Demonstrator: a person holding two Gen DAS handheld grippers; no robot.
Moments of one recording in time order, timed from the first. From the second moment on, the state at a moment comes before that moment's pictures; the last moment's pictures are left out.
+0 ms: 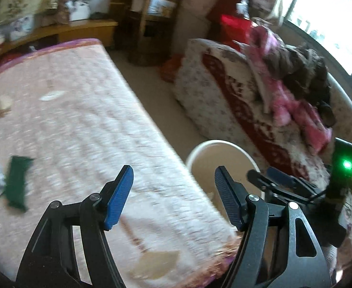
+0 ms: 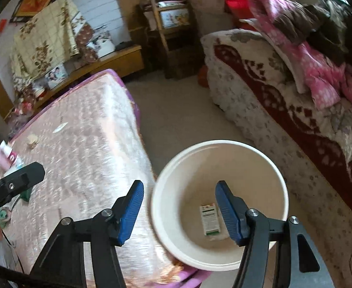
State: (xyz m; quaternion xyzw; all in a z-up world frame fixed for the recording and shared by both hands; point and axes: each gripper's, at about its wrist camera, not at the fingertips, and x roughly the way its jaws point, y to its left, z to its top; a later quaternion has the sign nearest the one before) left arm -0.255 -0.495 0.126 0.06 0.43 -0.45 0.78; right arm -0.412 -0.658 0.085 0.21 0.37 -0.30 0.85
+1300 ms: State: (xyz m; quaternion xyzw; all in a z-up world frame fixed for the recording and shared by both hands) left arm -0.164 -0.158 0.135 0.00 0.41 -0.19 0.89; right arm -0.258 -0.443 0.106 0.11 0.40 -0.12 0.90
